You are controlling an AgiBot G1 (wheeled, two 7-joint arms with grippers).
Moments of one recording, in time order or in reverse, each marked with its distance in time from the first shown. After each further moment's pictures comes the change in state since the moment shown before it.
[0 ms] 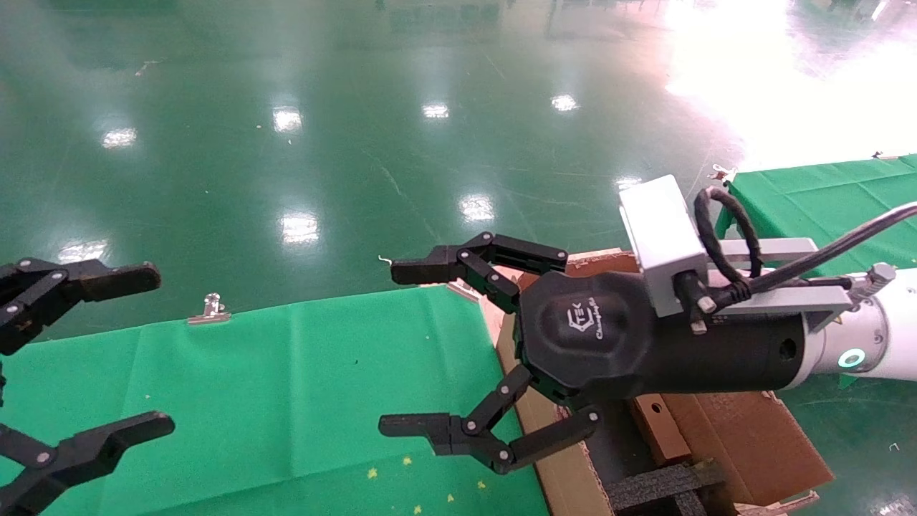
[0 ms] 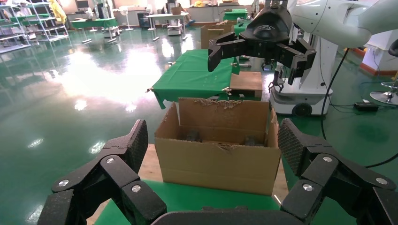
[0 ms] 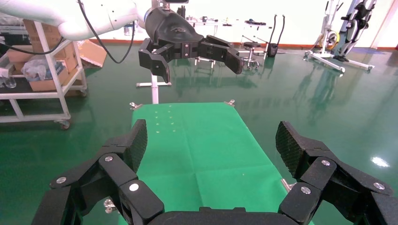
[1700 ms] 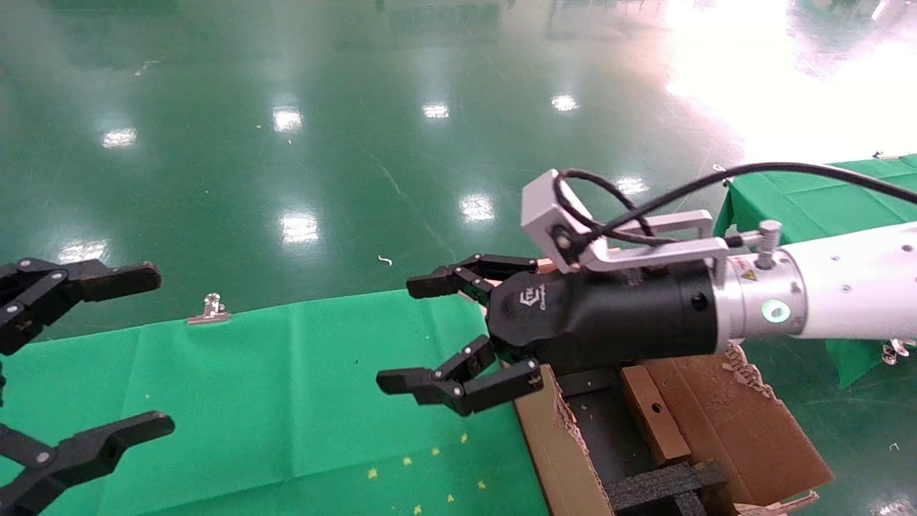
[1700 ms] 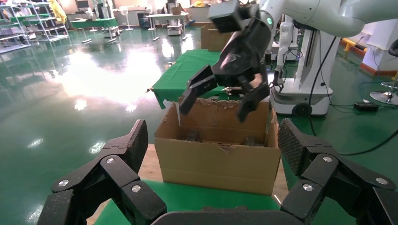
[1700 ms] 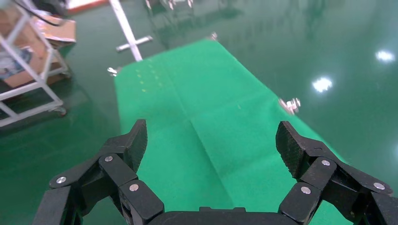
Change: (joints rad) left arm 0.000 0.000 0.000 0.000 0.000 0.000 0.000; right arm 0.197 0.020 -0.254 0.014 -0.184 0.141 0.327
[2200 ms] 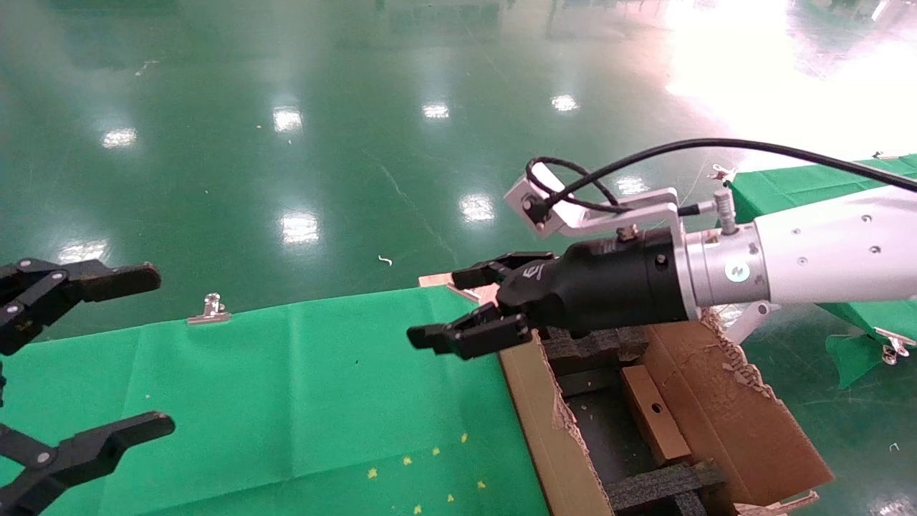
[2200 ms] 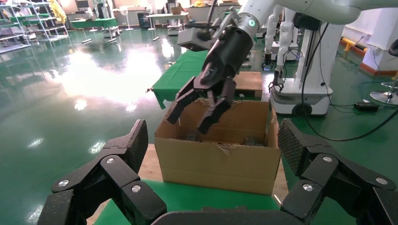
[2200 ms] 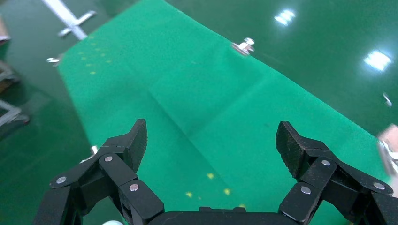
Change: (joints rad) left arm 0.000 0.000 0.000 0.000 0.000 0.000 0.000; right arm 0.205 0.020 -0.265 0.014 -0.191 0.147 0.343
